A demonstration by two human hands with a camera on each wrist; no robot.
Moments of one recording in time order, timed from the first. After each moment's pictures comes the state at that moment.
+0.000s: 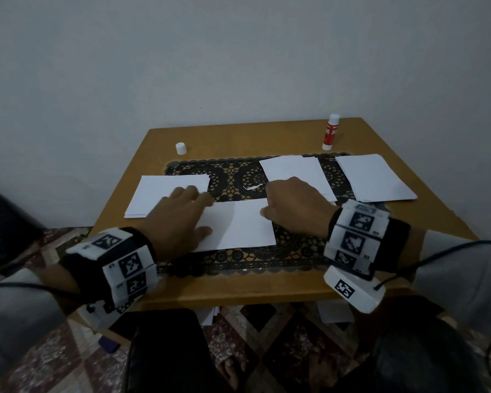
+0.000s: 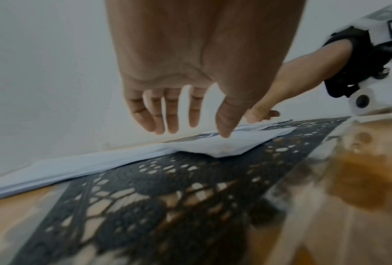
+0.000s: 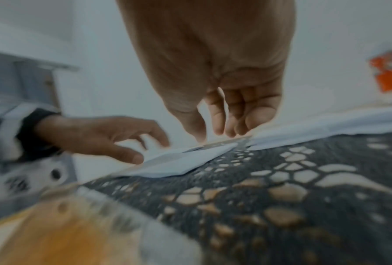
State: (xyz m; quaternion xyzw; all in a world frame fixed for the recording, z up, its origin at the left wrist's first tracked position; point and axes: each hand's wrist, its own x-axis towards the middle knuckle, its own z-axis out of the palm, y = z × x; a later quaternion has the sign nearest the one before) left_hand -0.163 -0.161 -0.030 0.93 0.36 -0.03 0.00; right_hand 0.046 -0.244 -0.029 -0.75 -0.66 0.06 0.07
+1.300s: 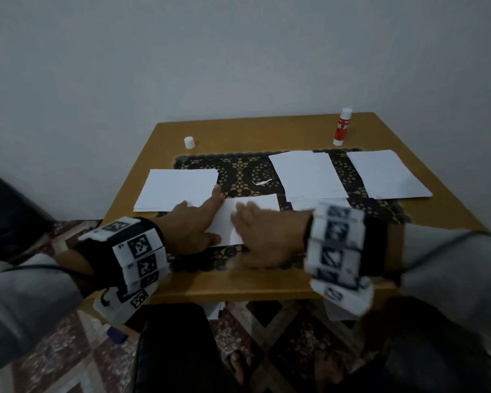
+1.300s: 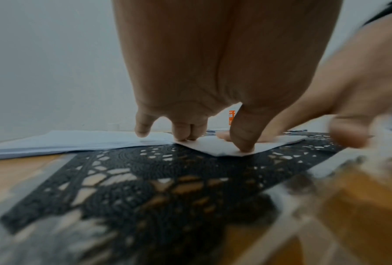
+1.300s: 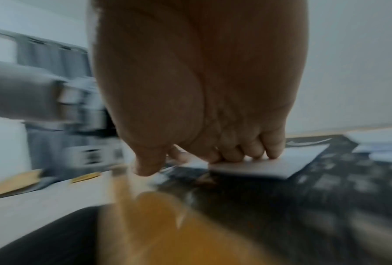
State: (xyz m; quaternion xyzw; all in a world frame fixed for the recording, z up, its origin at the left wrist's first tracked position) left_hand -0.159 -0.161 -0.031 0.87 0.43 -0.20 0.13; right_hand -0.011 -0.248 -0.028 -0.60 -0.75 0.16 -0.22
